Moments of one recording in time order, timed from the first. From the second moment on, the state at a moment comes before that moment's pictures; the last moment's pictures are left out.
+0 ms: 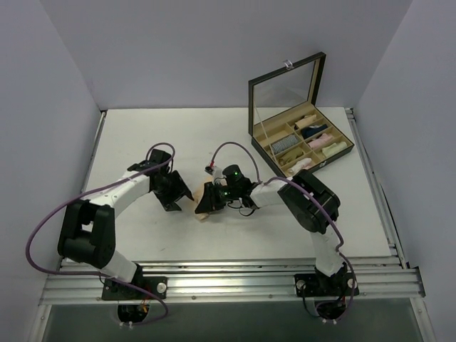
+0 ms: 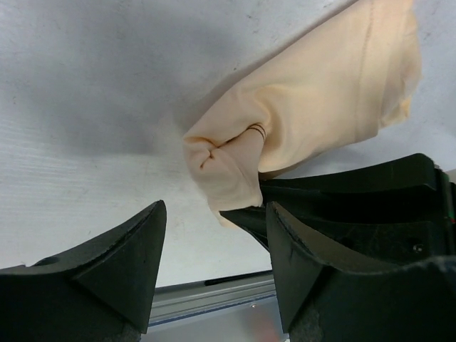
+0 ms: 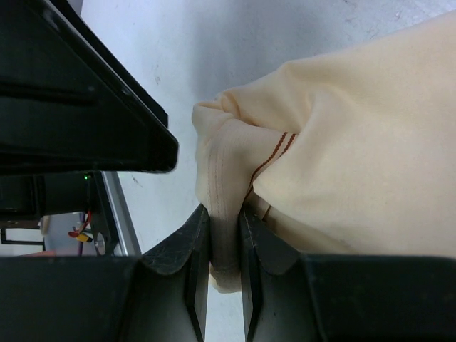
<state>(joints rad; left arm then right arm) -0.30 1.54 0.98 -0.65 0.21 -0.91 0.77 2.05 1.01 0.42 -0.65 0.60</state>
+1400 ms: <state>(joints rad) -0.42 1.80 1.14 -0.91 0.13 -0.88 1.01 1.67 1.03 -0.03 -0.06 0.39</state>
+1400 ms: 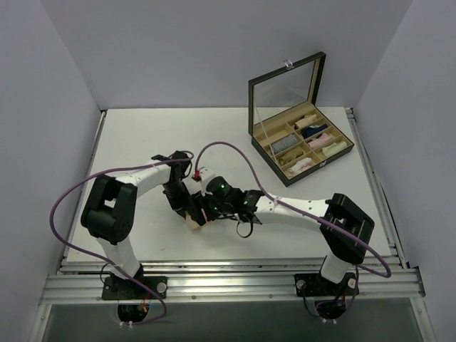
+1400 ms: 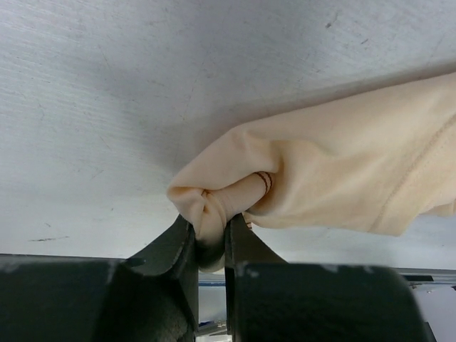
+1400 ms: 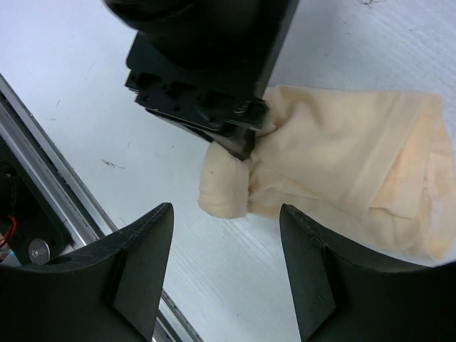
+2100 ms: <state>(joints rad) -0.43 1.84 1.18 -0.96 0.15 -0.88 1.20 1.91 1.13 -0.02 0.25 0.31</state>
